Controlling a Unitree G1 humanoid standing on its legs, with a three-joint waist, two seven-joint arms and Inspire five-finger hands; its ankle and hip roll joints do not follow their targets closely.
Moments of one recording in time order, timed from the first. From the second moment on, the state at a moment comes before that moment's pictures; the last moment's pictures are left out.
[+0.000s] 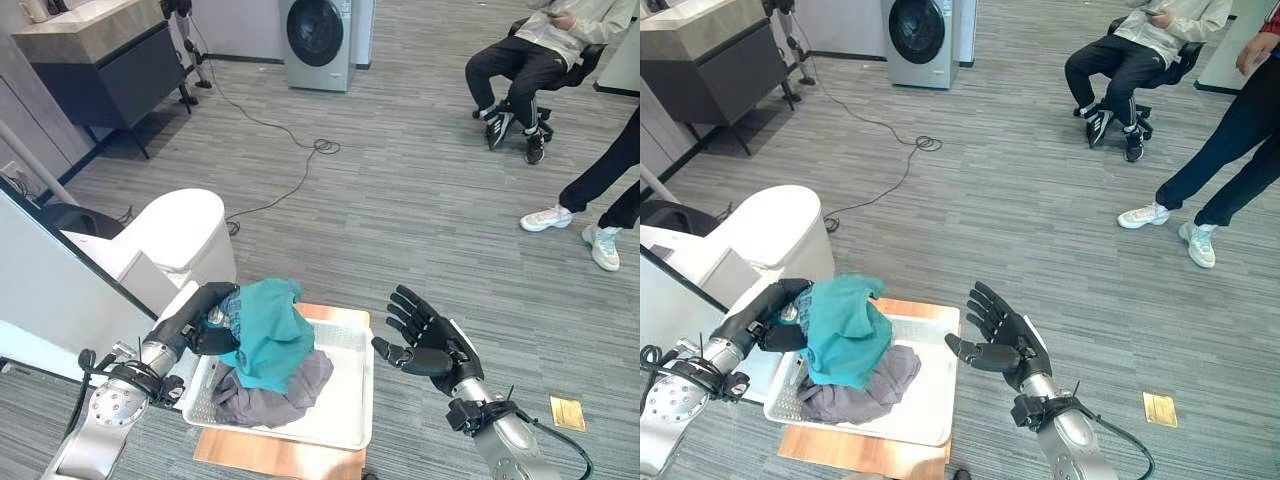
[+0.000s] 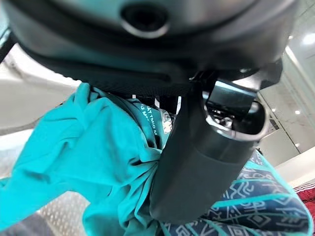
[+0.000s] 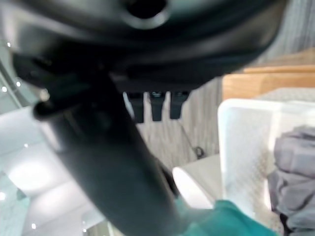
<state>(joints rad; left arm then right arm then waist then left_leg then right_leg) 0.19 0.70 -0.01 -0.08 -0.07 -0.10 -0.16 0.24 -0.37 0.10 -0.05 0.65 -0.04 0.20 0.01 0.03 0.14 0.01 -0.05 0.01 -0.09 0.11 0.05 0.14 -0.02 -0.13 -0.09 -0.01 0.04</state>
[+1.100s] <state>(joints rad) 0.04 0.48 -0.23 0.37 0.07 -0.04 -0.07 0.23 -0.38 0.13 -0.05 0.66 -0.03 0.19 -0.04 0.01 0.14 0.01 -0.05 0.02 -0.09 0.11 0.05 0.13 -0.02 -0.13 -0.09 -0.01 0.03</state>
